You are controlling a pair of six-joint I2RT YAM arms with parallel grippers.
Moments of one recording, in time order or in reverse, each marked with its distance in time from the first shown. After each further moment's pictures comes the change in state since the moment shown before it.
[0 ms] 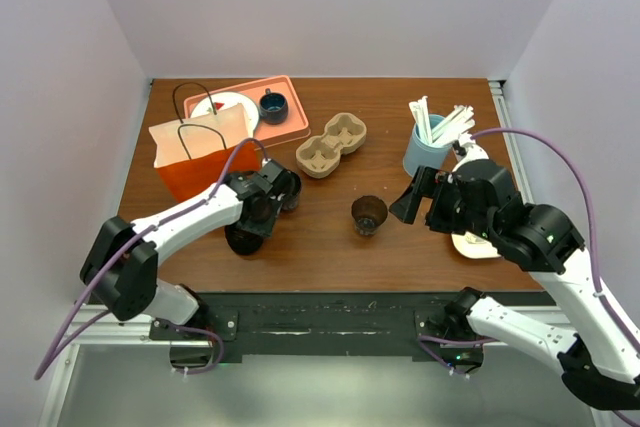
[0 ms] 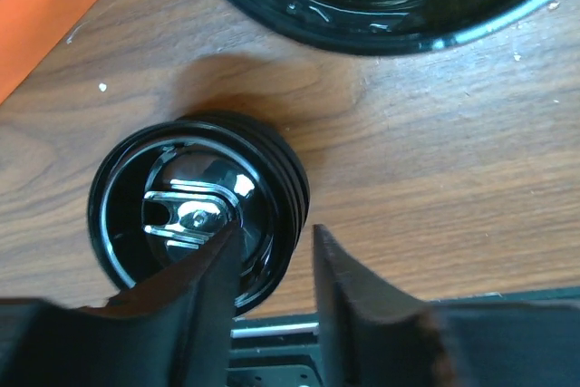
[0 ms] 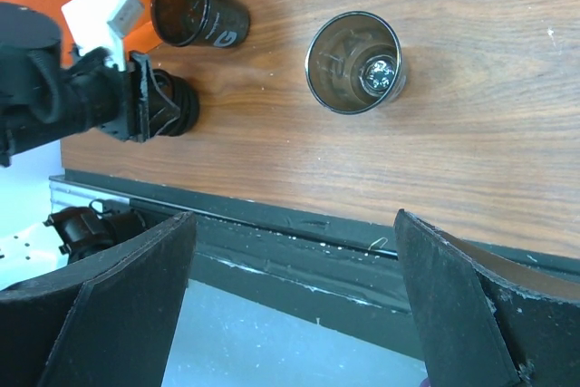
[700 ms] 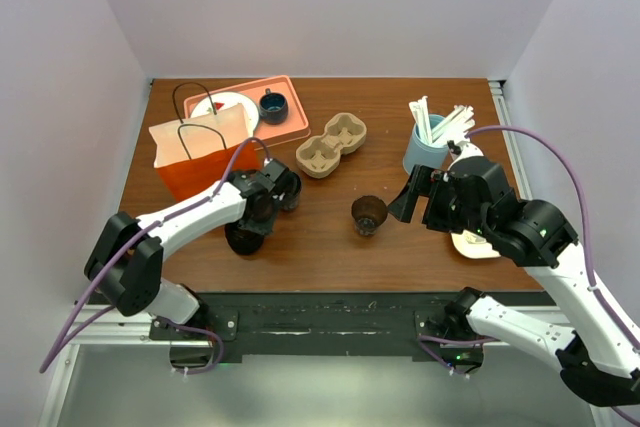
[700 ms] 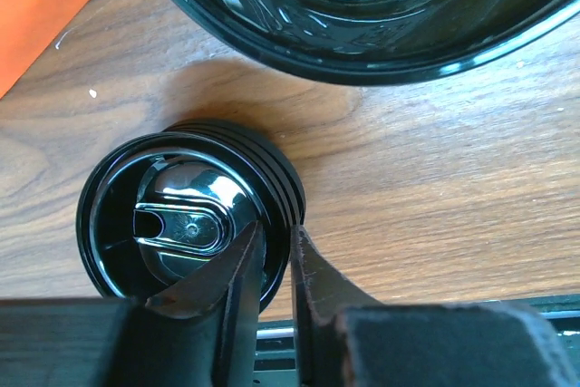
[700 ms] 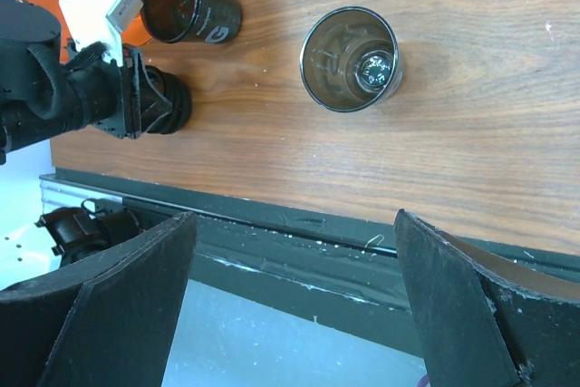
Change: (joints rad) left arm 0.000 0.037 0.010 0.007 0.005 0.002; right arm 0.000 0.018 0.000 -0.004 -0.001 -0.001
